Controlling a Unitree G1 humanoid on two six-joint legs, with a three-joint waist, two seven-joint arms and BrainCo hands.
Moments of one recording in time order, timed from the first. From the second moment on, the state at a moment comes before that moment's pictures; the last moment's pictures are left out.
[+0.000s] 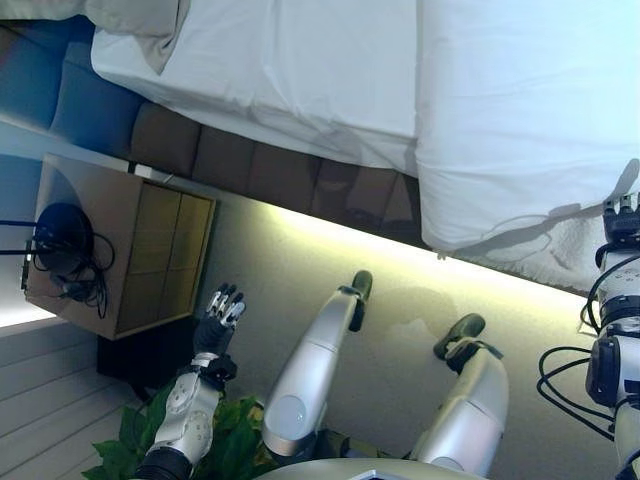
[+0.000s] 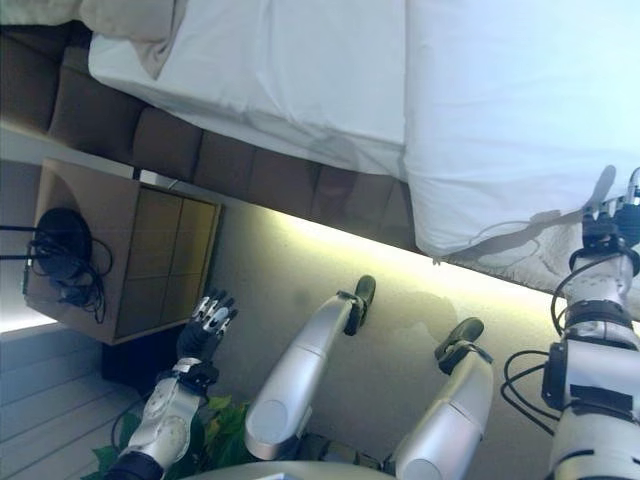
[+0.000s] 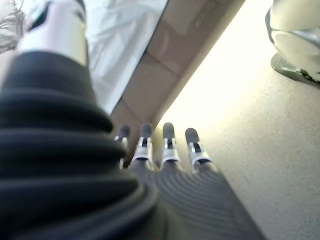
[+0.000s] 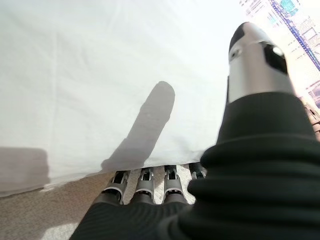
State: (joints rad) left arm 0.08 0.38 -0.30 0.46 -0.92 -0.39 -0.11; right arm -0.76 -0.77 -0.18 1.20 1.39 -0.15 0.17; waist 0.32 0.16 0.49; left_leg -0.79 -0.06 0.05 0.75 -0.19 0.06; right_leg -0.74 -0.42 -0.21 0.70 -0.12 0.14
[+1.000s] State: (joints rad) left arm 0.08 0.37 -0.30 0.43 -0.93 -0.38 -0.09; right arm -0.79 -0.62 0.02 1.01 1.12 -0.12 0.14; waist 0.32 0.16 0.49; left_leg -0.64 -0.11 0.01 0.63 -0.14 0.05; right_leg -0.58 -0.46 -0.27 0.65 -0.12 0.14
